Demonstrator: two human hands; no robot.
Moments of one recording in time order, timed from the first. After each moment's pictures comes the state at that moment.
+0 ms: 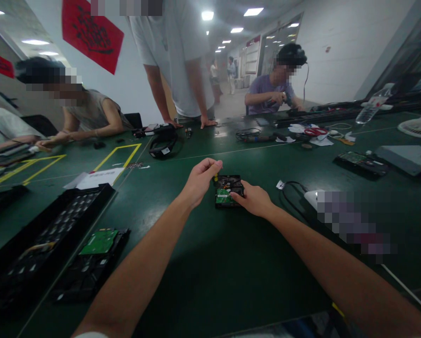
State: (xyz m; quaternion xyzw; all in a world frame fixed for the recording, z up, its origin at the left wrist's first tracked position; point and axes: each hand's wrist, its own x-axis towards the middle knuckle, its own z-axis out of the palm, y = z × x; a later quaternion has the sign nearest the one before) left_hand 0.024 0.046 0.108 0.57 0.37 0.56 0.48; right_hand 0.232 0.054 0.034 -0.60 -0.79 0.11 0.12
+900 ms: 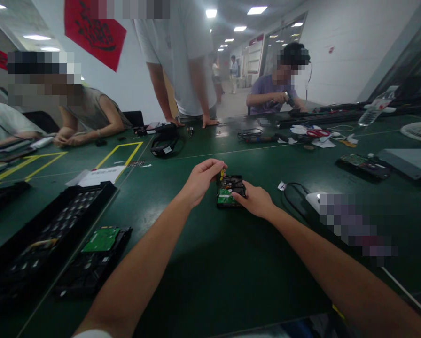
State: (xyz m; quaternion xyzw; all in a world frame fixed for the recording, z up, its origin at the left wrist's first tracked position) left_hand 0.017 0.046 0.113 0.57 0.37 0.53 0.52; right_hand 0.231 0.055 0.035 -0.60 -0.78 0.11 0.11
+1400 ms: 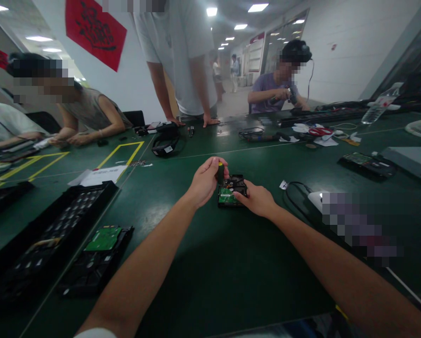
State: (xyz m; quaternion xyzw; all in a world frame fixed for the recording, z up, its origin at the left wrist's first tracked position) left_hand 0.029 0.046 0.106 0.52 0.30 0.57 0.56; right_hand 0.233 0.056 0.032 -0.59 -0.79 0.11 0.13
